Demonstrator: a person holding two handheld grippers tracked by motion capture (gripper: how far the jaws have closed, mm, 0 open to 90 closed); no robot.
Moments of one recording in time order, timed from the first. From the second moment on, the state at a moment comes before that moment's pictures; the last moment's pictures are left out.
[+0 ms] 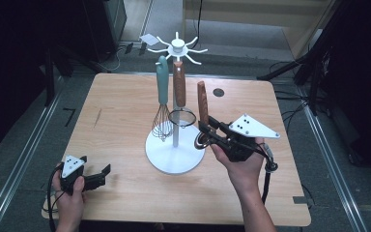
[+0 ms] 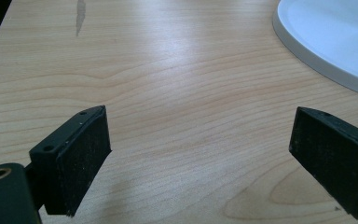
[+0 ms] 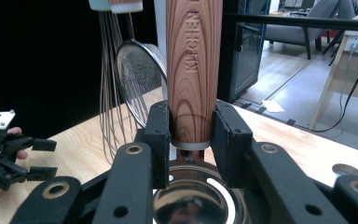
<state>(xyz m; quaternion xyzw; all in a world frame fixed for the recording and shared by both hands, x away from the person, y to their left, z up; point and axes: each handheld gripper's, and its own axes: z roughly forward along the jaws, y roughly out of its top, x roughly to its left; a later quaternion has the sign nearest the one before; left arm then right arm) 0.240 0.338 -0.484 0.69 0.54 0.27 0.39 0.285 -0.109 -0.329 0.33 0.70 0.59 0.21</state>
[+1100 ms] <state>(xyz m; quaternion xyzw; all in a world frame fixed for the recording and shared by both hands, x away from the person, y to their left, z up) 0.240 0.337 -0.484 0.70 0.54 0.27 0.39 0.280 -0.109 -0.295 0.31 0.68 0.62 0.23</state>
